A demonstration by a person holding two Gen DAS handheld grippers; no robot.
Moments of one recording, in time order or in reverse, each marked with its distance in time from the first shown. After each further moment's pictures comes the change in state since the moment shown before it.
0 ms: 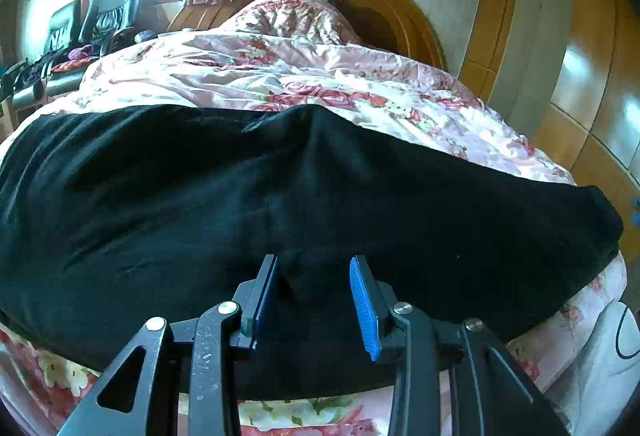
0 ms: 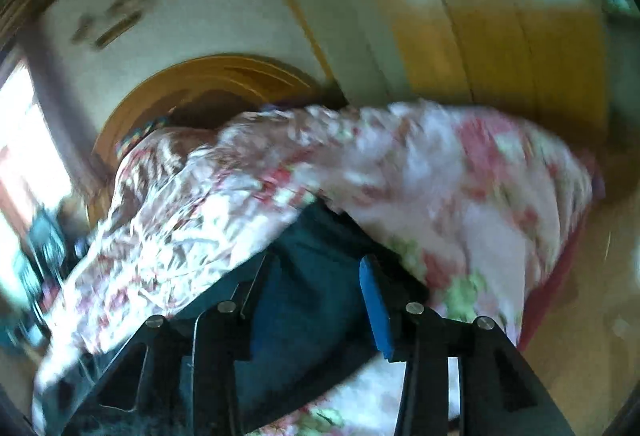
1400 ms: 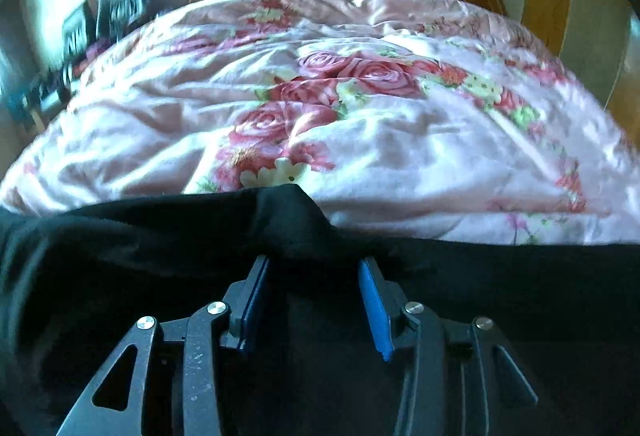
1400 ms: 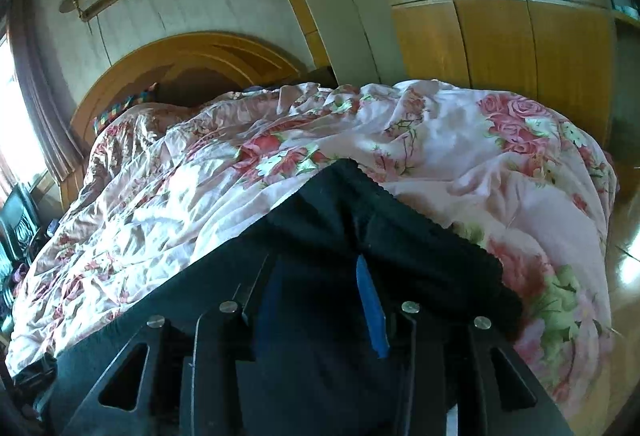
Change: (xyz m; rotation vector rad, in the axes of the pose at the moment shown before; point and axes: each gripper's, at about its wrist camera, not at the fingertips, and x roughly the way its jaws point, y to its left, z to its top) left arm 0.145 -0.025 0.093 0.056 0.180 0.274; right arm 0.092 -0.007 -0.027 0.067 0.048 -0.095
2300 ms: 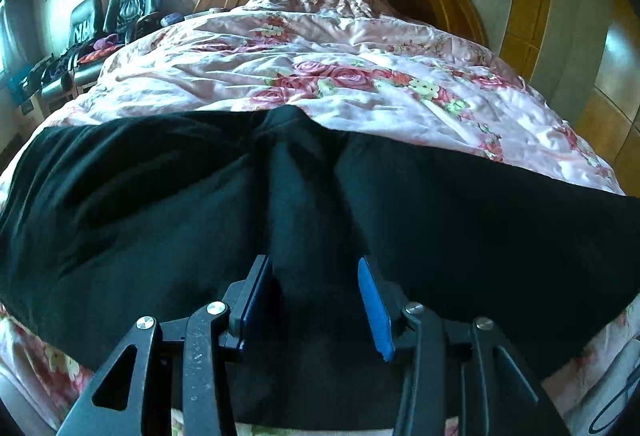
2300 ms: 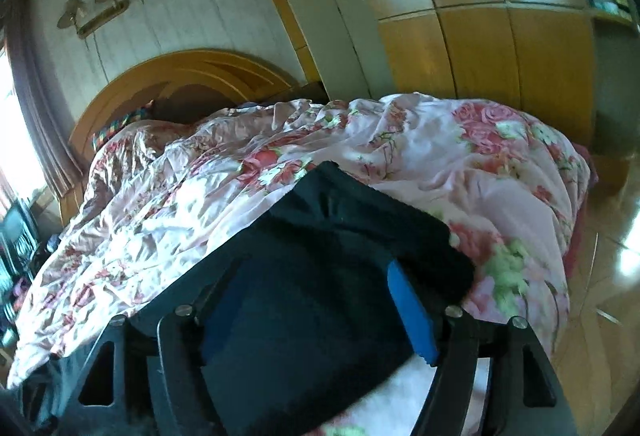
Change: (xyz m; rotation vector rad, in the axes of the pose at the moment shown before) left arm -0.096 0.009 -0.084 -0.078 -0.067 -0.110; right arm -0.052 -0.005 -0.010 0.061 -0.044 -0.027
